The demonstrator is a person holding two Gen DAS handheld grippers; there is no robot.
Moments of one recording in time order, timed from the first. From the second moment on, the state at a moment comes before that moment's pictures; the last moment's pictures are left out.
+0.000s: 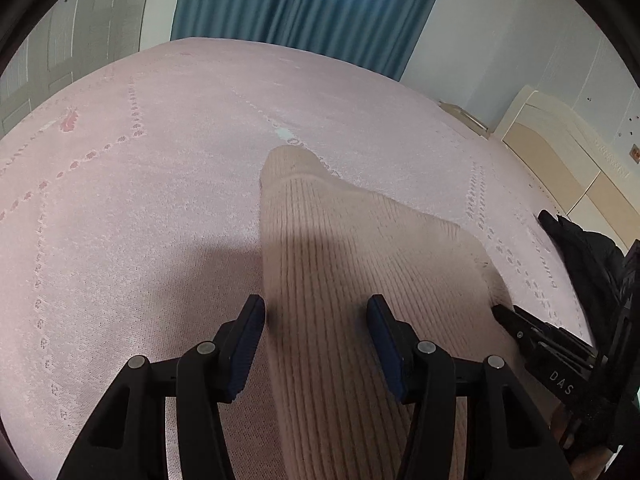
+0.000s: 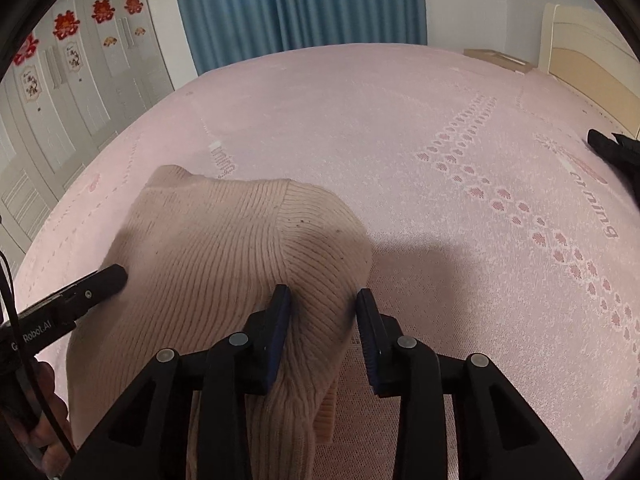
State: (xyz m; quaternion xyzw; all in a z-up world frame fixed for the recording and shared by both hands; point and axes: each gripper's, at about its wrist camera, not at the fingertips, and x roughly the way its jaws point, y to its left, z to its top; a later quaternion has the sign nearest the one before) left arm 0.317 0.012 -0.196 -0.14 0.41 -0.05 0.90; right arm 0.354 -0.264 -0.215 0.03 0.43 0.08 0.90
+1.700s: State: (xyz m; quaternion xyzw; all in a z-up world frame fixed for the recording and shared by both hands) left arm 0.322 0.015 -0.190 -0.15 0.40 -0.07 0.90; right arm 0.349 -0.262 -0.202 0.03 0.41 0.09 0.91
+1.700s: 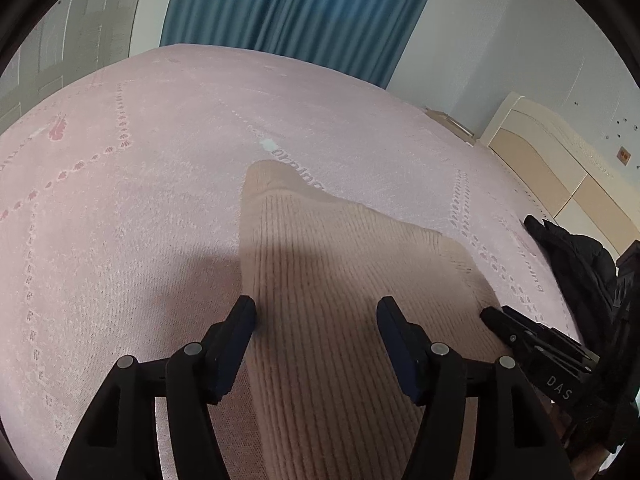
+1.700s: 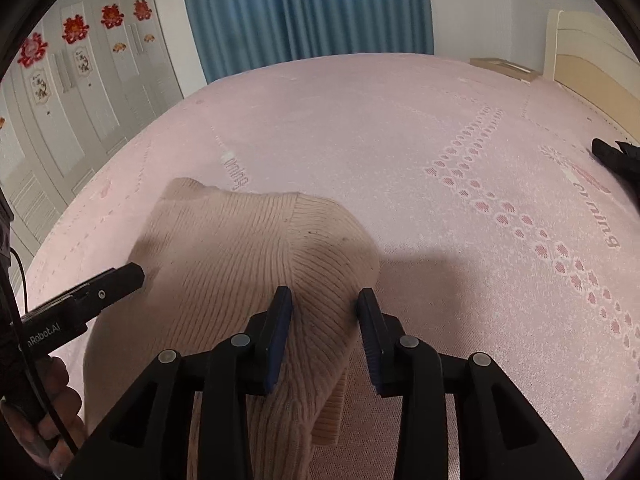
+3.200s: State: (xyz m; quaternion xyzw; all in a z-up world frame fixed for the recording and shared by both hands) left arm 0.278 0.020 -0.195 -0.14 0.41 -0.06 0.90; right arm 0.310 -0.284 -0.206 0.06 0.43 0.07 0.90
